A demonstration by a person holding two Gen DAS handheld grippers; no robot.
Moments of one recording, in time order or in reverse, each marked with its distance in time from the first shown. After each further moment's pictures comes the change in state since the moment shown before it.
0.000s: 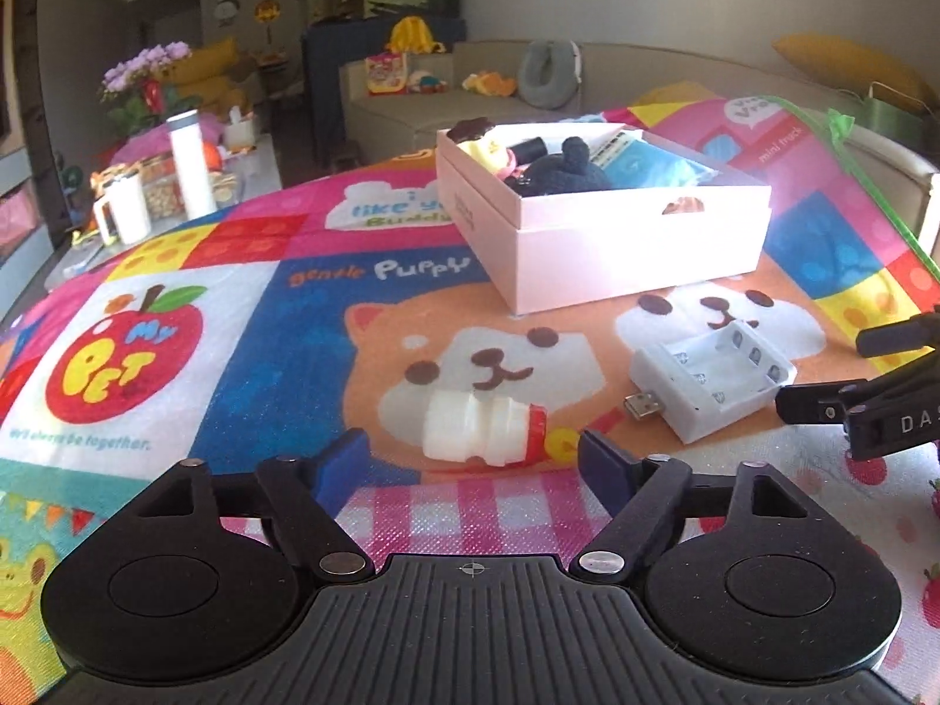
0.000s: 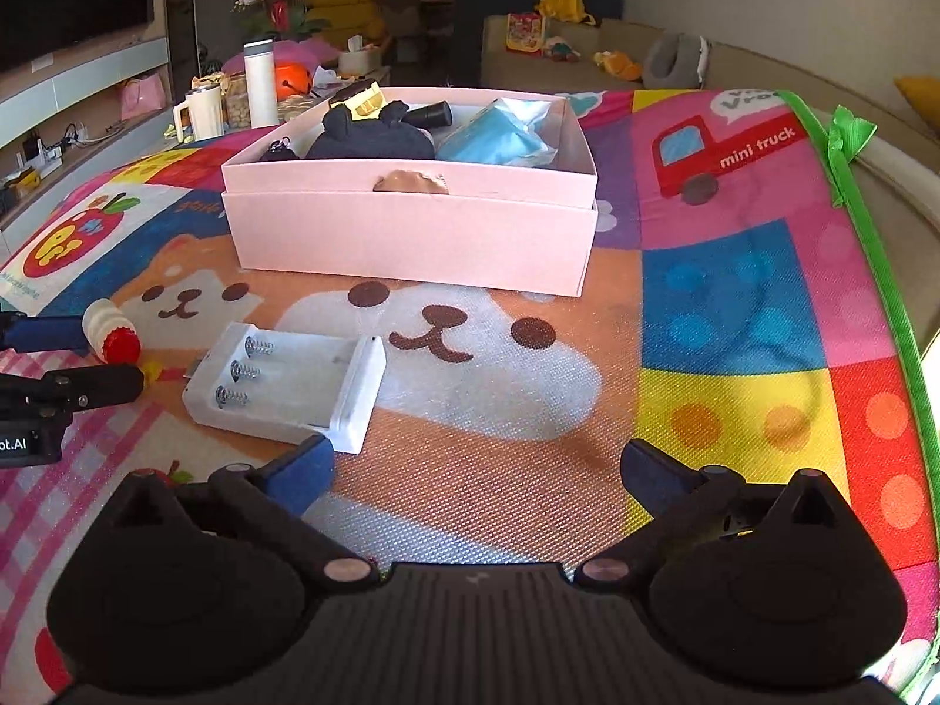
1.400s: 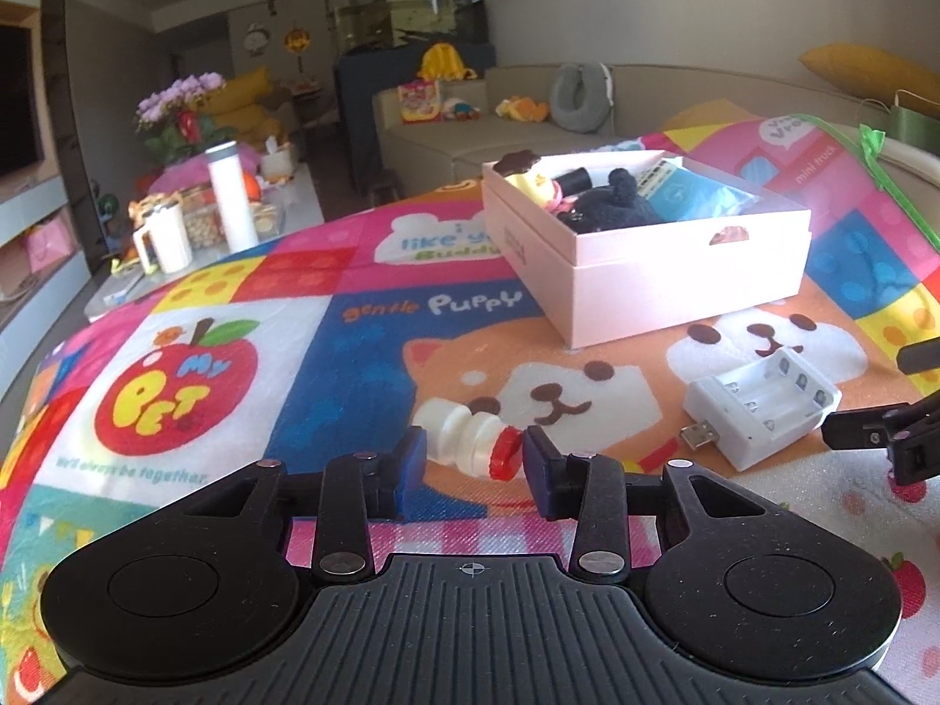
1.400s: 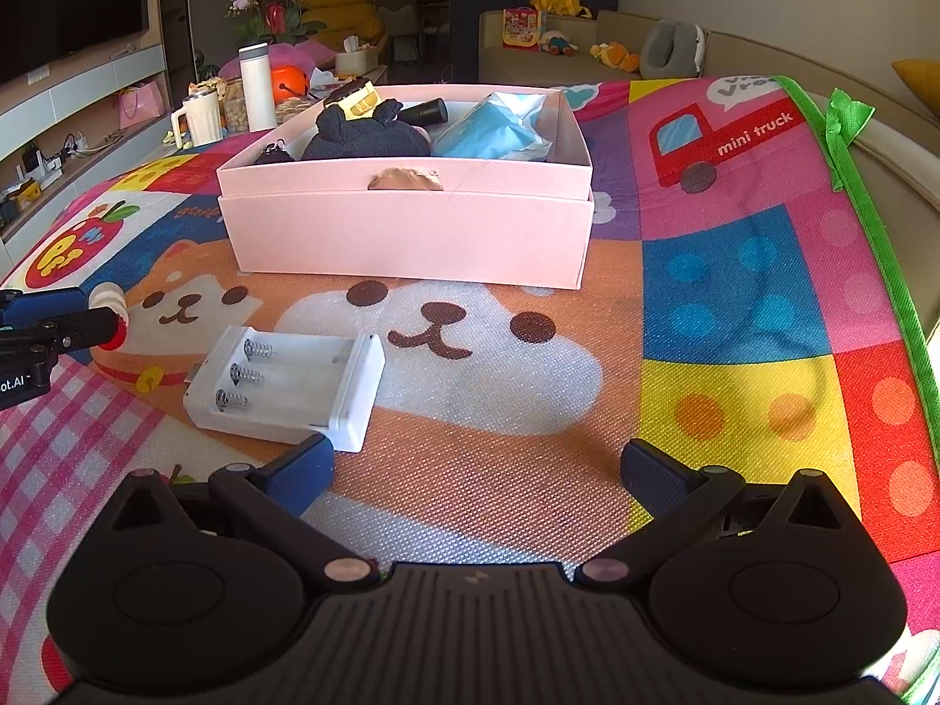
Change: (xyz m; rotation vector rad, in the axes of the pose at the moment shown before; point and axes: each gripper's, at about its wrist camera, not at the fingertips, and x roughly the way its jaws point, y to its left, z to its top) left arm -0.005 0.012 0.005 0.017 -0.060 0.083; right arm -0.003 0.007 0.001 -0.011 0.000 -0.006
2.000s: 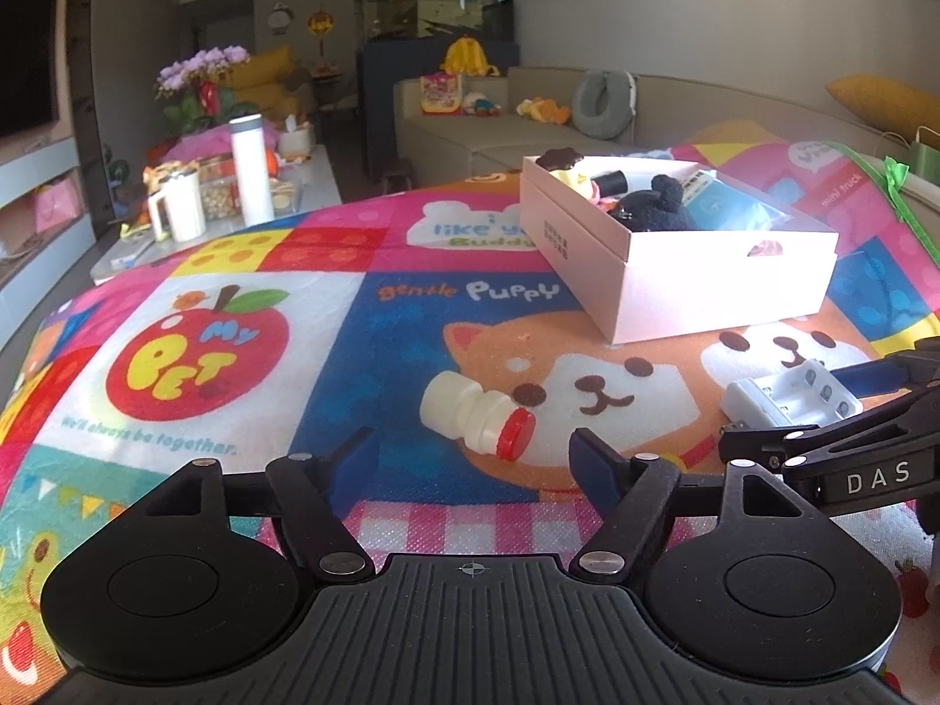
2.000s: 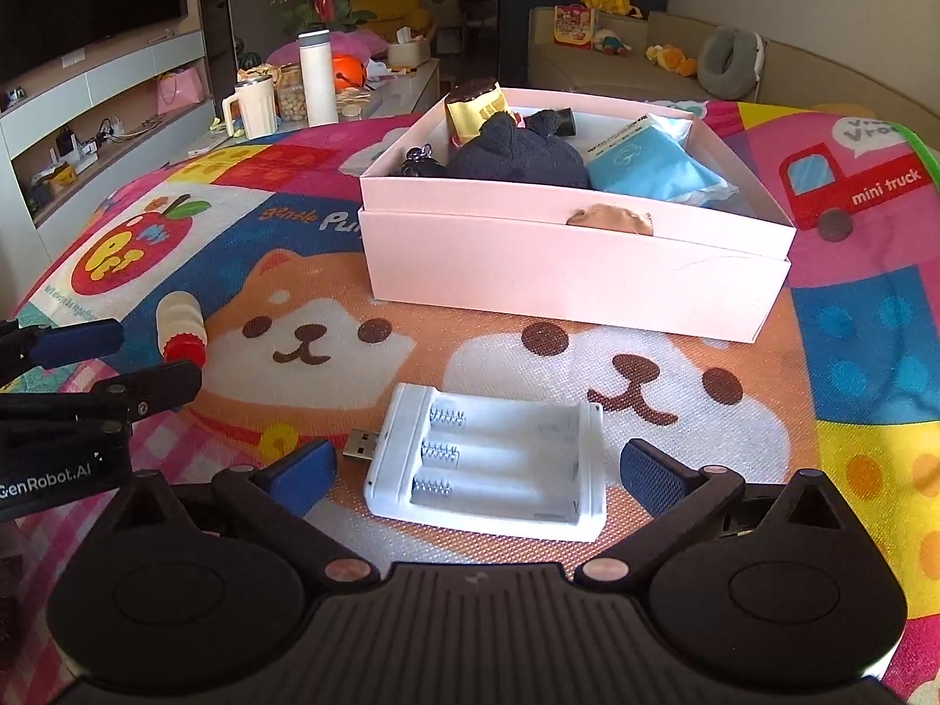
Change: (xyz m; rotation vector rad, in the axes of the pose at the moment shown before) left arm 0.000 0.023 -0.006 -0.078 0.001 -0.020; right arm 0.022 0.070 0.024 -0.028 -0.001 0.075
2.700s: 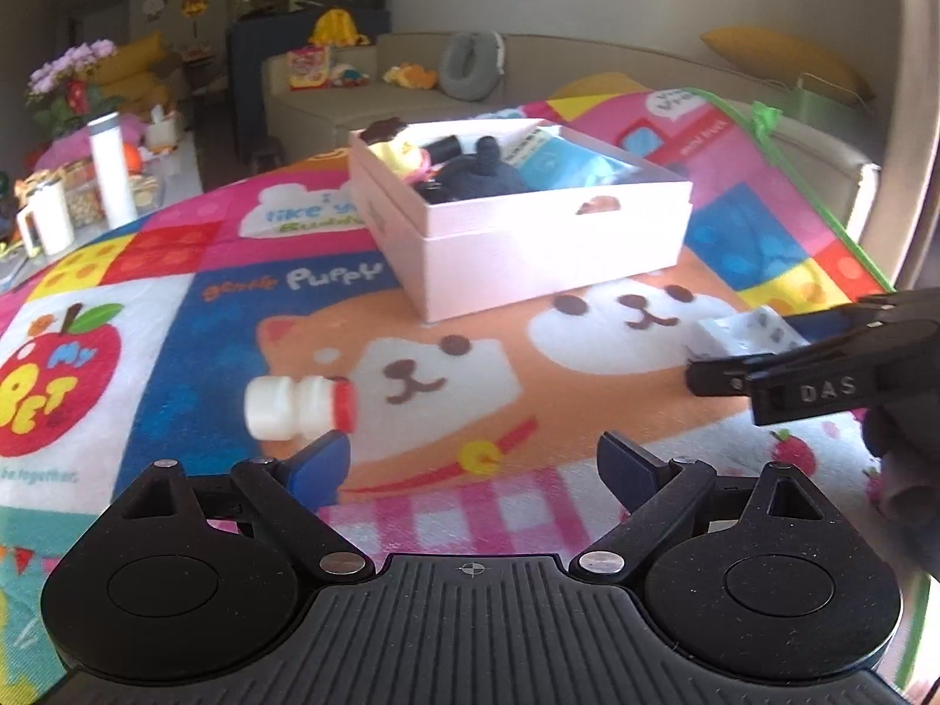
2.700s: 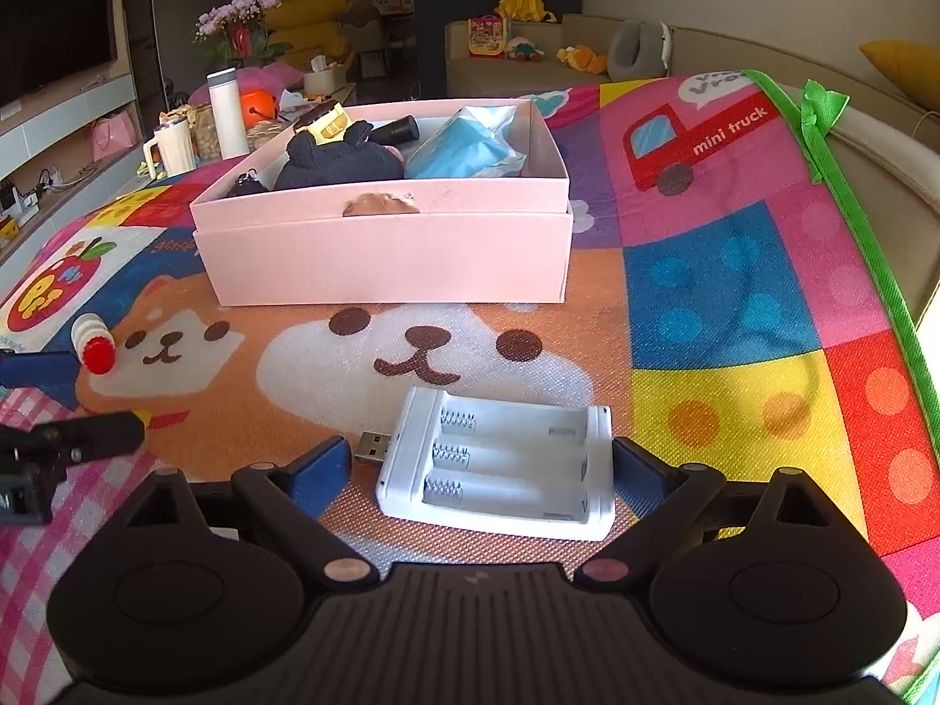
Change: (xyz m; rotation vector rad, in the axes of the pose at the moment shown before) left arm 0.004 -0.048 0.005 0.123 0.072 -0.249; right arm -0.022 -0.073 -0.023 0.115 -0.031 -0.103
